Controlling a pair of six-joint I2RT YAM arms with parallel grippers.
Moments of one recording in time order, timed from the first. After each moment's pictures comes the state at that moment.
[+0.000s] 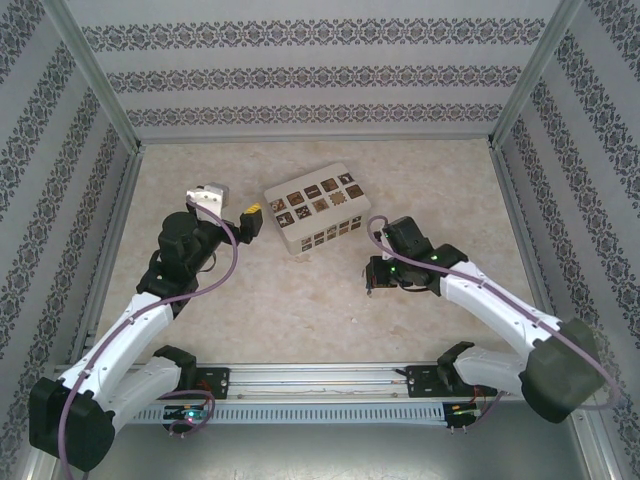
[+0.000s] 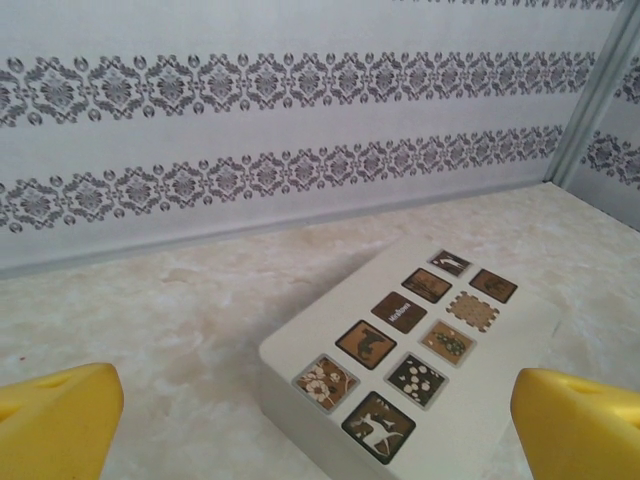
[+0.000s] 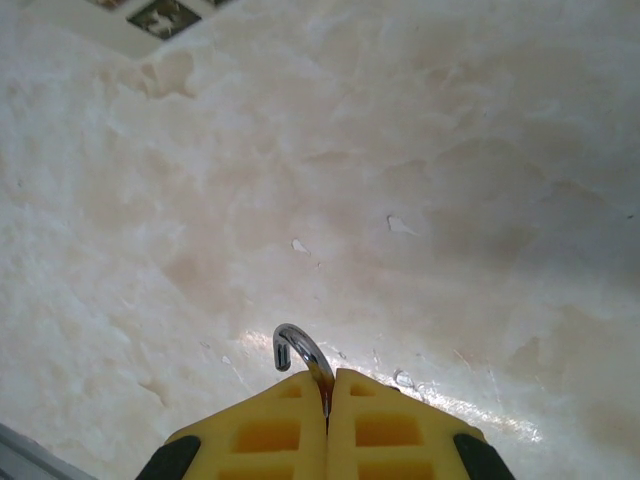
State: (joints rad) left arm -0.30 0.91 0.63 0.14 0.04 -0.06; right arm 0.55 1.18 0.79 -0.67 -0.22 0.51
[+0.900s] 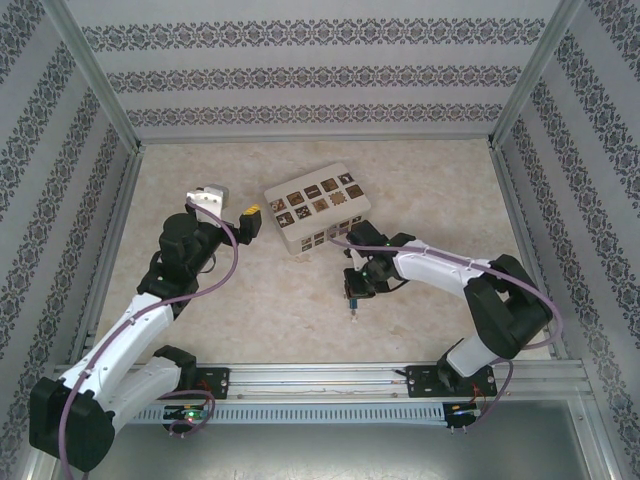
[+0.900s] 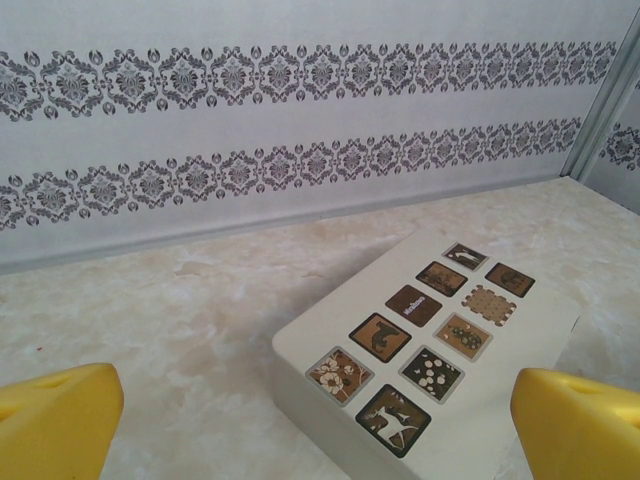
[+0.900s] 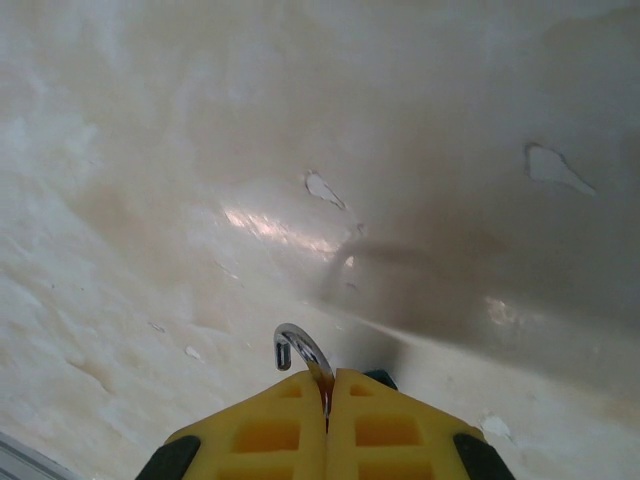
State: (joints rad) left arm -0.30 0.91 0.62 0.13 0.02 -0.05; right arm 0.65 1.56 0.88 -0.65 -0.31 0.49
